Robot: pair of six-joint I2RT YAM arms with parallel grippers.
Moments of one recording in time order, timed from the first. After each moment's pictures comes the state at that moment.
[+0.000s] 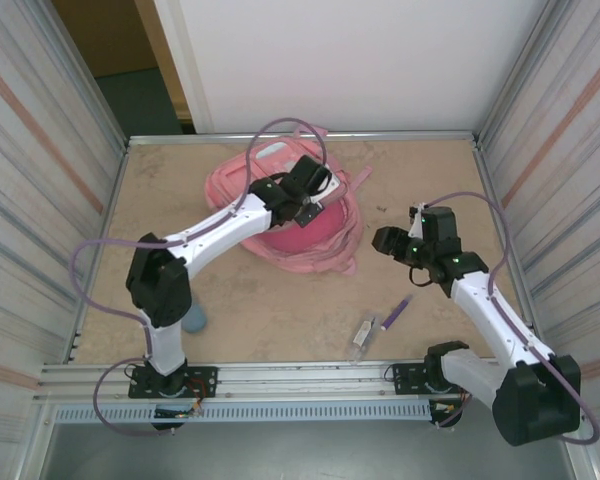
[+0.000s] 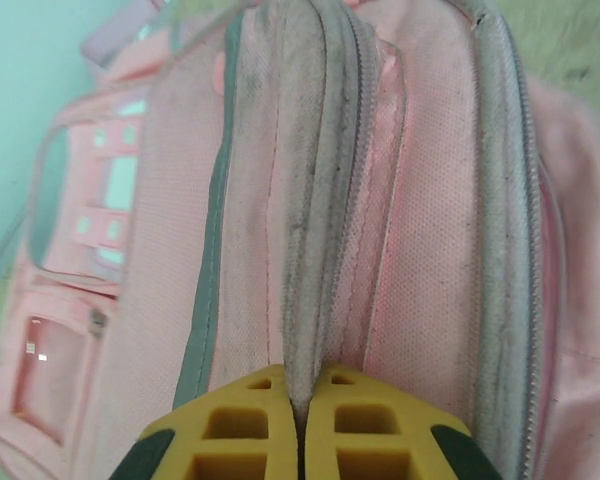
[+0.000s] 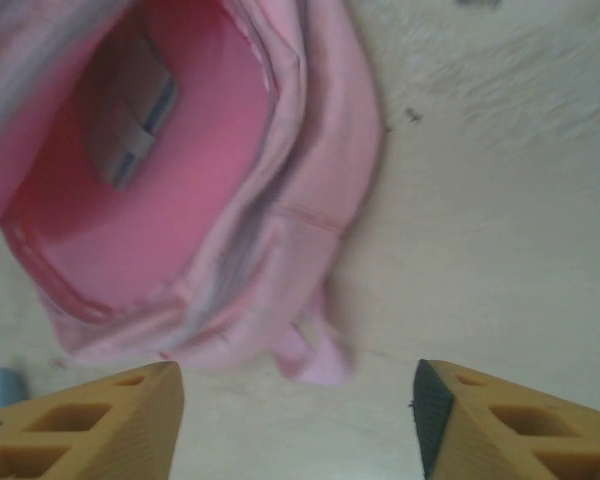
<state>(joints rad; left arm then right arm) -0.79 1.85 1.69 -0.71 -0.33 0.27 0.24 1.04 0.68 -0.38 -0.29 0.65</state>
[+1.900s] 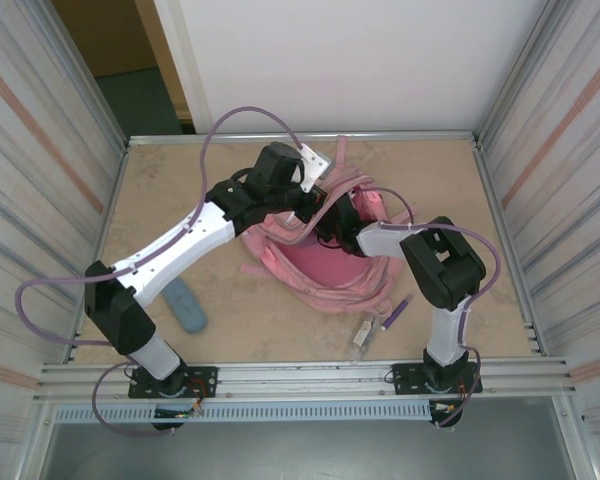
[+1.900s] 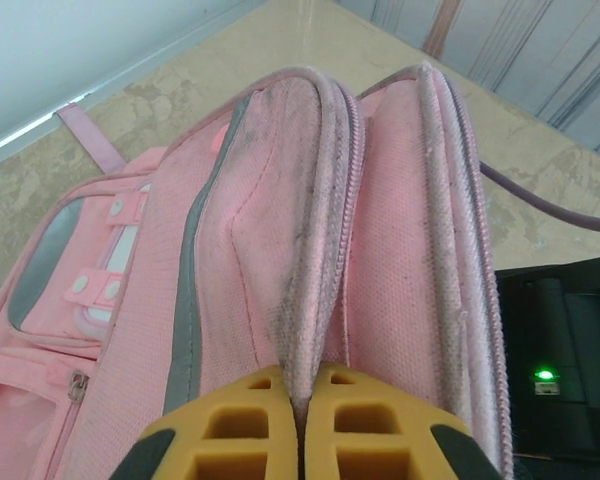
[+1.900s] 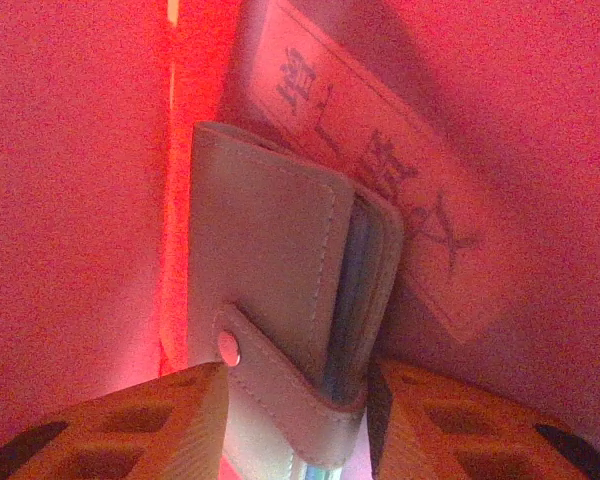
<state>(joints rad) -0.77 1.61 1.56 -0.54 0.10 0.00 0.61 1.90 1.04 0.27 0.00 1.39</state>
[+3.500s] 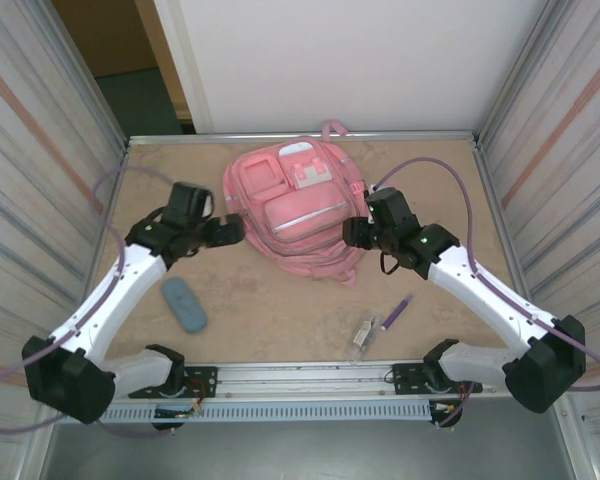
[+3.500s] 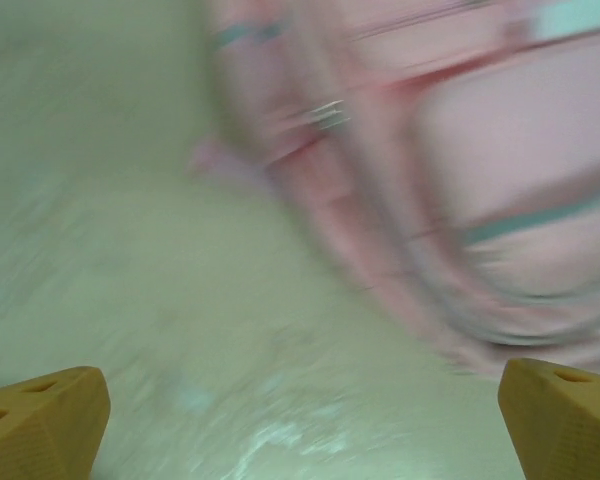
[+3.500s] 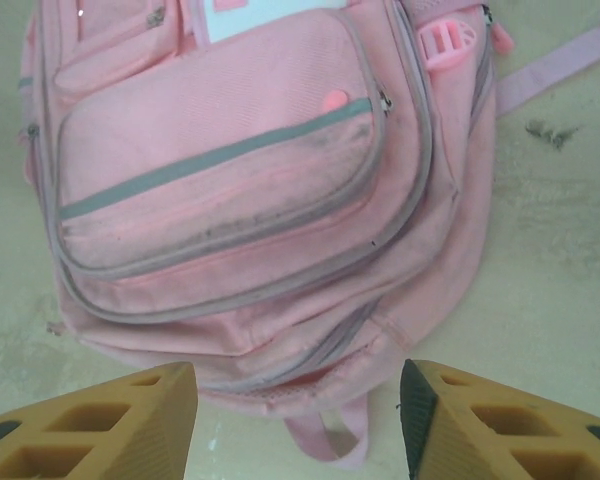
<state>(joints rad) -0.34 1.15 1.02 -0.82 -0.06 -0.47 0.62 1.19 1.02 -0.59 0.14 0.48</state>
